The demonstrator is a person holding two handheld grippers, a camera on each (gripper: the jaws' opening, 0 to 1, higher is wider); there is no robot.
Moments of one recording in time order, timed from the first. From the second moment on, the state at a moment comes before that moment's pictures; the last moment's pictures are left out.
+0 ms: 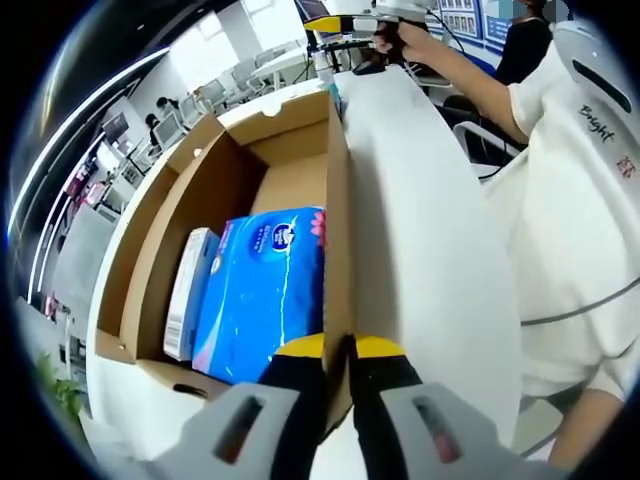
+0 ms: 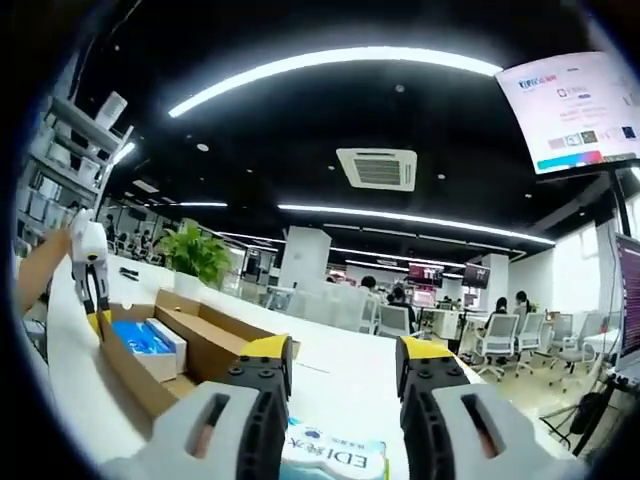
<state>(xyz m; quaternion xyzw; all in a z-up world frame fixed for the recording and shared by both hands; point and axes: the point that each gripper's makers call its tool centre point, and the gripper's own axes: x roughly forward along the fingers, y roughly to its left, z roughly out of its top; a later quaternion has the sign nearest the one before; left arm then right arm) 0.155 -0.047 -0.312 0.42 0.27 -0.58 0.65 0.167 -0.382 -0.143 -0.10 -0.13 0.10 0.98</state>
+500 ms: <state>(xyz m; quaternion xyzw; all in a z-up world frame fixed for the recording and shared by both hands) 0.154 -0.047 -0.312 0.43 0.26 -0.57 0.65 0.190 -0.324 -0.160 -0.09 -0.08 0.19 0.97</state>
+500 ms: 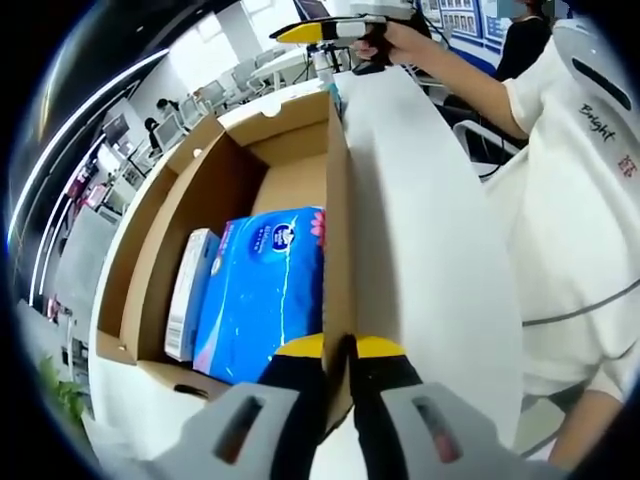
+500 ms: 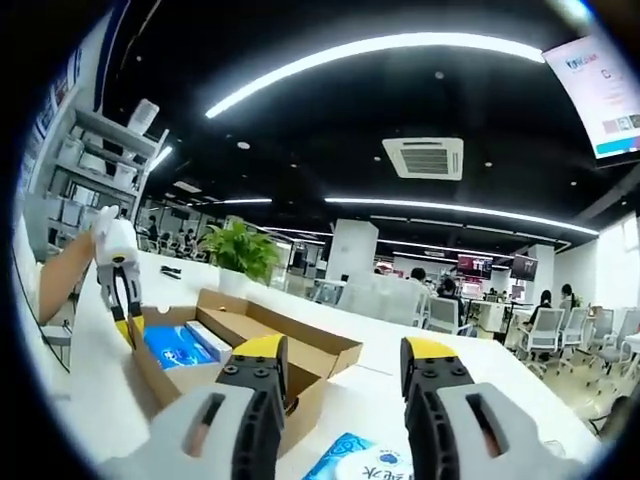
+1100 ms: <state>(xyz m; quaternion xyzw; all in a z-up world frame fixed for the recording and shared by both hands) 0.153 -0.047 -0.312 0.41 0.29 -0.58 0.64 0.207 -0.268 -0.151 -0.12 -0.07 0.26 0.95</state>
